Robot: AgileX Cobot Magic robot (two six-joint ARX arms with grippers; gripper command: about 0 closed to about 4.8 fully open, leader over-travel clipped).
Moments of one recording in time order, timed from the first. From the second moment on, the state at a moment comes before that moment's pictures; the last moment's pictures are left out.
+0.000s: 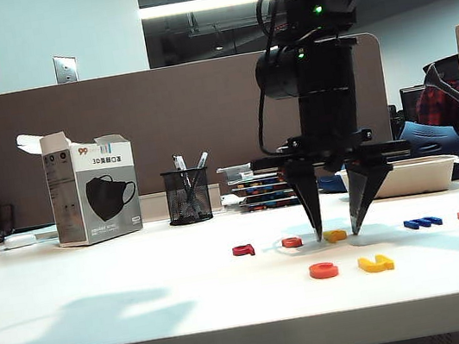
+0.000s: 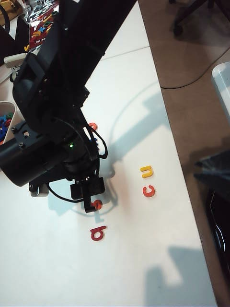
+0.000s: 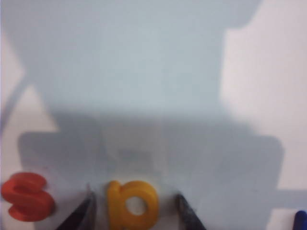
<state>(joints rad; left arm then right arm) -1.04 1.32 1.73 -1.13 -0.26 -0.82 0.48 2.10 1.64 -0.93 0.02 0.39</state>
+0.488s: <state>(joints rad) -1.04 1.32 1.73 -1.13 -0.26 -0.82 0.48 2.10 1.64 -0.93 0.01 0.39</state>
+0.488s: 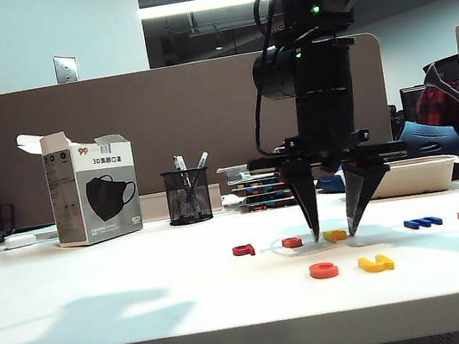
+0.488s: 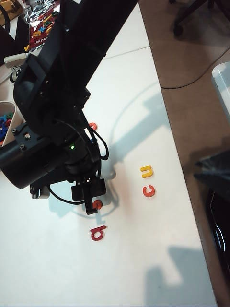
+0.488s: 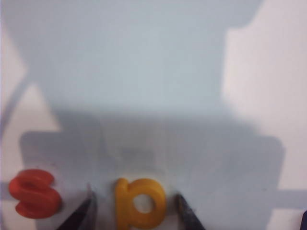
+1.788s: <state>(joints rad) -1.04 1.32 1.73 -1.13 -0.26 -0.82 0.48 2.10 1.64 -0.92 0.01 0.38</state>
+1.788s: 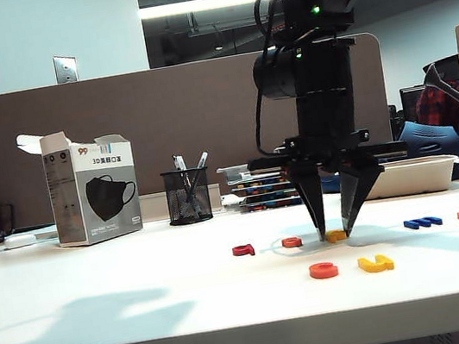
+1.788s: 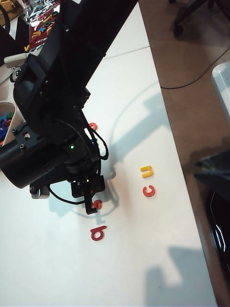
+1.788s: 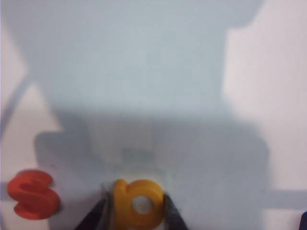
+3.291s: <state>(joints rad) -1.04 1.32 1.73 -1.13 -0.26 -0.82 0.44 1.95 1.64 -0.95 0.00 0.38</state>
